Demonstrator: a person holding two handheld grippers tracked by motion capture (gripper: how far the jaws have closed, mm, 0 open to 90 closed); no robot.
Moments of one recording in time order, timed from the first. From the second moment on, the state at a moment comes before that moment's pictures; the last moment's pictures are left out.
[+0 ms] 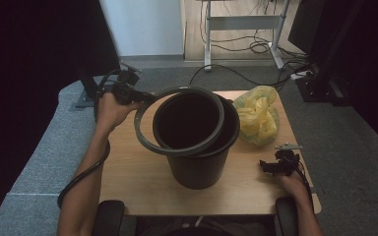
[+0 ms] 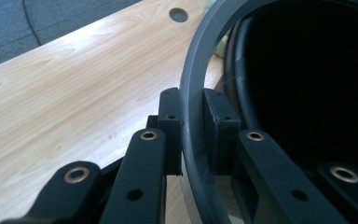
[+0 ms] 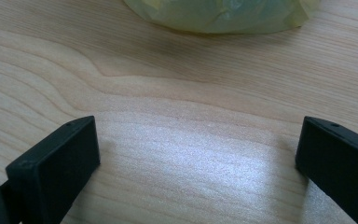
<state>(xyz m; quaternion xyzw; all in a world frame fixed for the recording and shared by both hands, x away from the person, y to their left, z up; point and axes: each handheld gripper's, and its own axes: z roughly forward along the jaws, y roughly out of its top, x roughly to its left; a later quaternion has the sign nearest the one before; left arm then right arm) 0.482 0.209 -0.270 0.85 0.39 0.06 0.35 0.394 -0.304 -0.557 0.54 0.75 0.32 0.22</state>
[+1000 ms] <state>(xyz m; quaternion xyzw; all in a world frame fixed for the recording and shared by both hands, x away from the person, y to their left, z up) 0.481 0.164 -0.277 0.86 0.37 0.09 0.34 0.393 -0.304 -0.557 0.53 0.75 0.32 0.22</state>
